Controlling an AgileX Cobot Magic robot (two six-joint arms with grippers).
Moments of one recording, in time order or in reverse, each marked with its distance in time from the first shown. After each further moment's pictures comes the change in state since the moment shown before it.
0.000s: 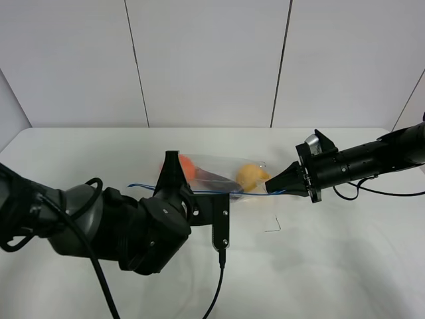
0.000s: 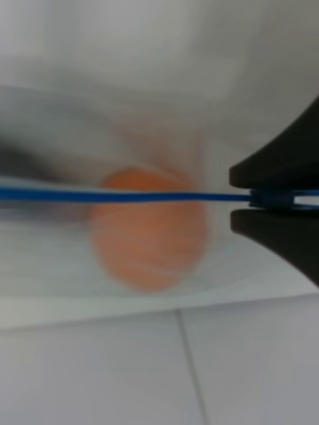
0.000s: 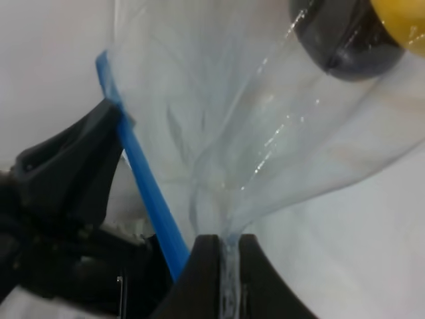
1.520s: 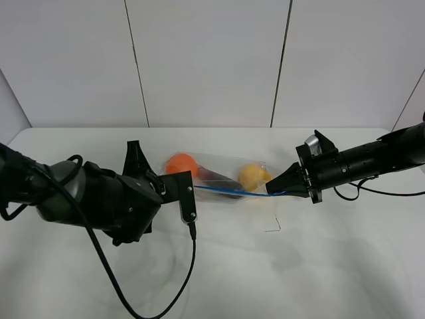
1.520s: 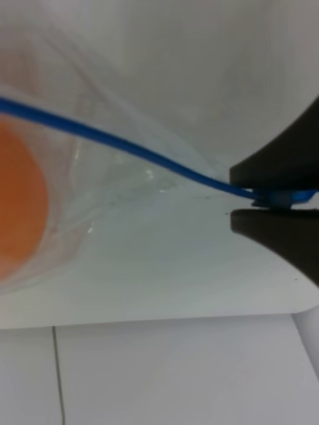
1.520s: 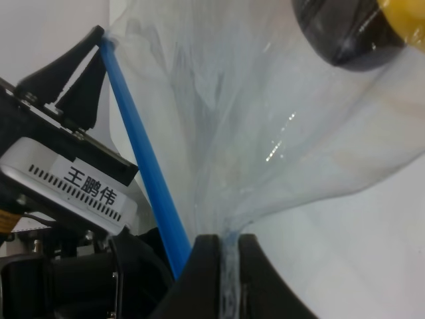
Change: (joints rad) left arm 0.183 -0.002 0.022 -0.005 0.017 -0.026; right arm 0.000 0.000 0.000 -0.011 -0.001 0.000
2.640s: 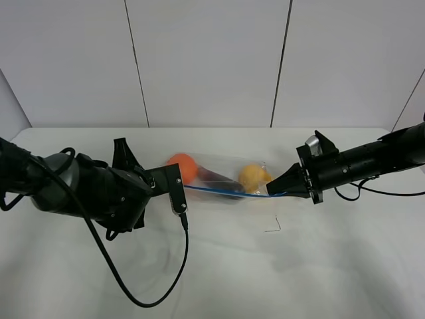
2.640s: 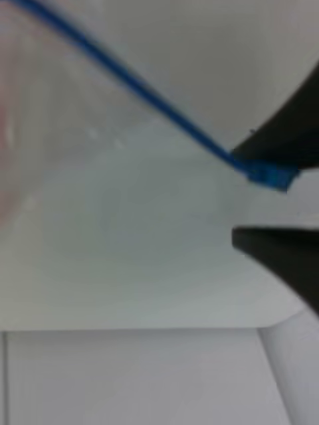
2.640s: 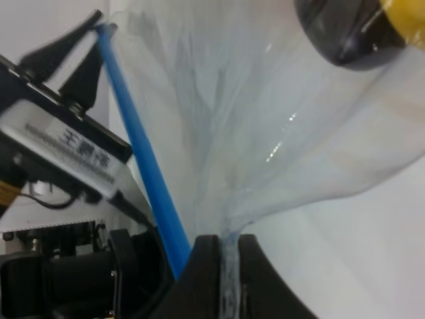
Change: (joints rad) left arm 0.059 0.000 0.003 -0.004 0.002 -0.026; right arm 0.000 0.000 0.000 -0.011 0.000 0.000
